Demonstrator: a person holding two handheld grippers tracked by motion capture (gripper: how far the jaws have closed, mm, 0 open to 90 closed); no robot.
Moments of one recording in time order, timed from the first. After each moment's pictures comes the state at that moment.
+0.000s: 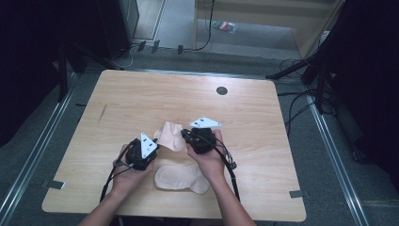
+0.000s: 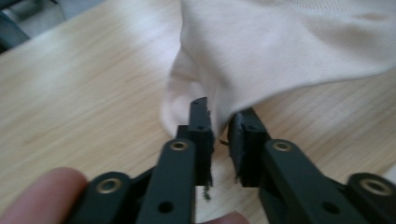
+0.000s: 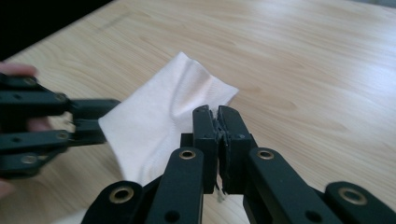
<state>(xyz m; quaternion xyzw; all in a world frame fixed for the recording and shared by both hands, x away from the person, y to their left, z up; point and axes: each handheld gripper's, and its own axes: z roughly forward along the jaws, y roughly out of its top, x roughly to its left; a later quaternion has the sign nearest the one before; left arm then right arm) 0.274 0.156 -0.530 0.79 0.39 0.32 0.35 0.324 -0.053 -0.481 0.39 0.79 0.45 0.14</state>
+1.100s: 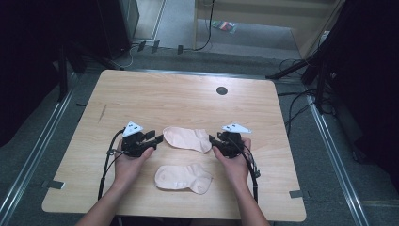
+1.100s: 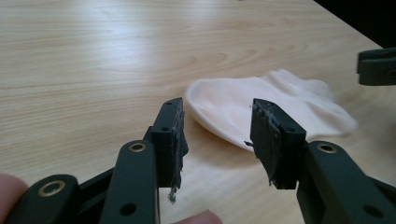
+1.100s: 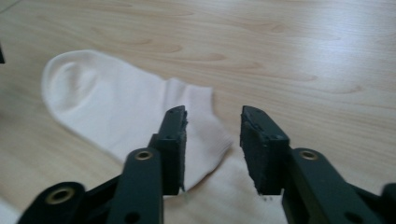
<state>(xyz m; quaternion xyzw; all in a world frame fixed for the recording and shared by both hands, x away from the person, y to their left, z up) 0.303 0.183 -0.525 0.70 0.50 0.15 0.48 0.332 -0.136 -0.514 0.49 0.75 0.41 0.17</state>
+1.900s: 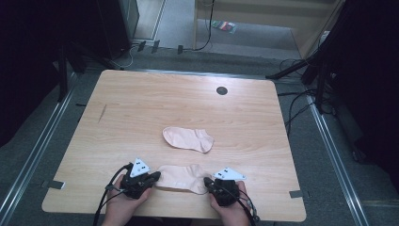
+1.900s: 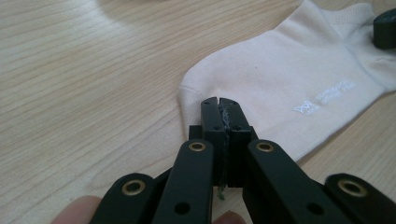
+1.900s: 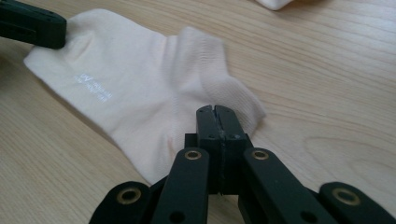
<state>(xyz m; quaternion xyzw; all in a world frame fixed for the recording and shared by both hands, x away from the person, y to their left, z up) 0.207 0.161 -0.545 0.80 0.45 0.13 0.37 0.208 -0.128 -0.546 0.46 0.79 0.38 0.11</state>
